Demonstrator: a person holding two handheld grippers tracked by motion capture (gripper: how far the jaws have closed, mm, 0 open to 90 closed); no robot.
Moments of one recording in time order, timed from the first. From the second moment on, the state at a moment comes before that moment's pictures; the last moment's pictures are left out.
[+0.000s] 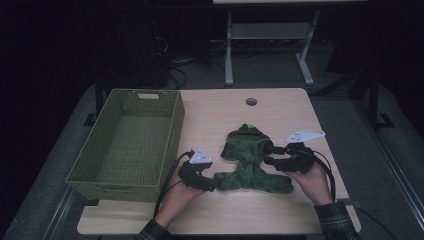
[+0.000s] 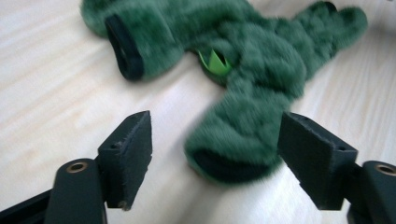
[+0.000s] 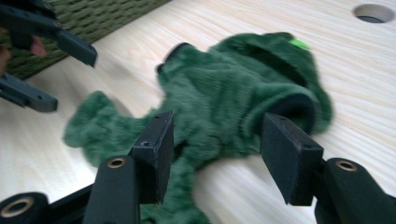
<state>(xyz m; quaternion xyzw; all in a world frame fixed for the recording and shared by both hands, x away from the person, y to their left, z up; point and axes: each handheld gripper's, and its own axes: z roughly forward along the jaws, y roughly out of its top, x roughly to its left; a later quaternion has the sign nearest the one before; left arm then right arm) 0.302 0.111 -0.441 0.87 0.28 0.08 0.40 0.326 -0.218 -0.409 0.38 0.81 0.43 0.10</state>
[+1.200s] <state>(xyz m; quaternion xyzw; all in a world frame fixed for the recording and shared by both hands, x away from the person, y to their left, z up) 0.259 0.130 -0.477 0.88 0.26 0.11 0.37 0.294 -0.088 -0.428 0.26 0.87 0.42 0.03</state>
